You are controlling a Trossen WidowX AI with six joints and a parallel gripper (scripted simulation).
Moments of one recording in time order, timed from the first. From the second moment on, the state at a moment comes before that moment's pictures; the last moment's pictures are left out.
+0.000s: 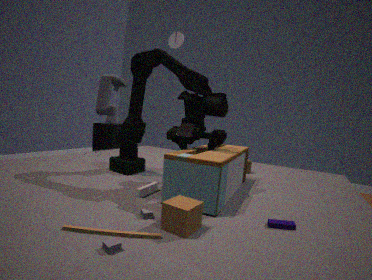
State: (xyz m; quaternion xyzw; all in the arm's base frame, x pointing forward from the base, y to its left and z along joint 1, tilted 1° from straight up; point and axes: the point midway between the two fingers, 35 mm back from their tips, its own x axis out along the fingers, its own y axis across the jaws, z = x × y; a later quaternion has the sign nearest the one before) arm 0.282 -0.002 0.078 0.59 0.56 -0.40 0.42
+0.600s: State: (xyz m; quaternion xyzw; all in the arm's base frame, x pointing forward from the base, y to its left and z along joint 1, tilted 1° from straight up) arm 0.284 0.045 0.078 0.59 0.56 -0.40 0.42
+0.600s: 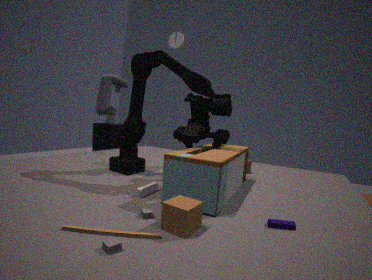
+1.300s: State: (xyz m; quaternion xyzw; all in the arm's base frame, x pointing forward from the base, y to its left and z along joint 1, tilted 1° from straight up) arm 0.284 0.095 0.081 0.59 0.56 -0.40 0.41
